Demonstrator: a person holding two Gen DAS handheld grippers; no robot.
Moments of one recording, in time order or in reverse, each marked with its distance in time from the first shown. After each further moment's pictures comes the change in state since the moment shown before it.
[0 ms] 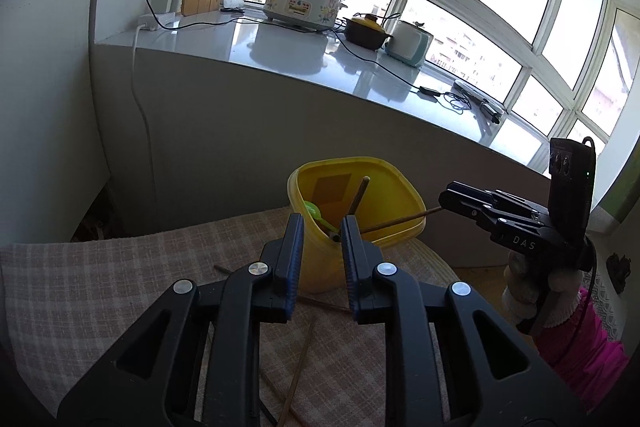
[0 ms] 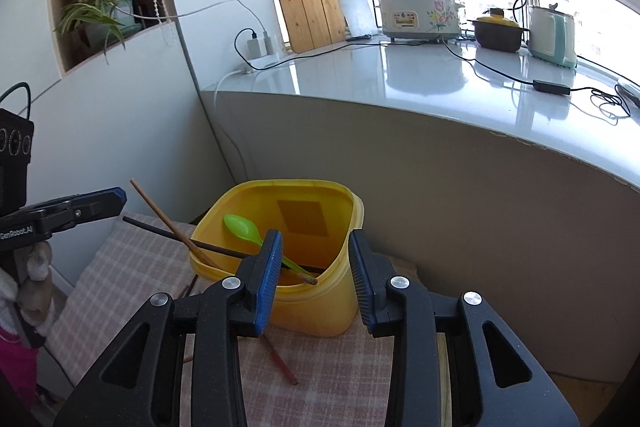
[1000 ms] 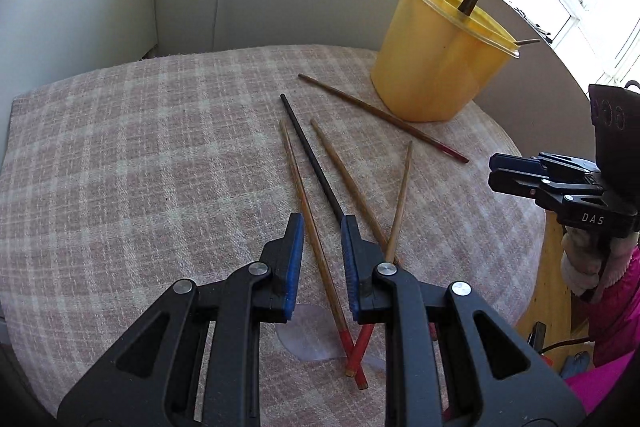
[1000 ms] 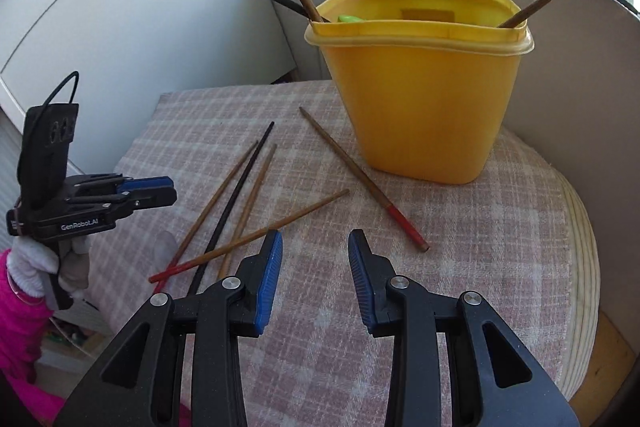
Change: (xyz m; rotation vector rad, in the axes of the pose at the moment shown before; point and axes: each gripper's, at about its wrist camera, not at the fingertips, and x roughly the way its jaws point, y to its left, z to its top) left arm 0.011 0.071 -0.136 -0.087 0.305 0.102; right arm 0.043 0.077 -0.105 -0.029 0.357 0.143
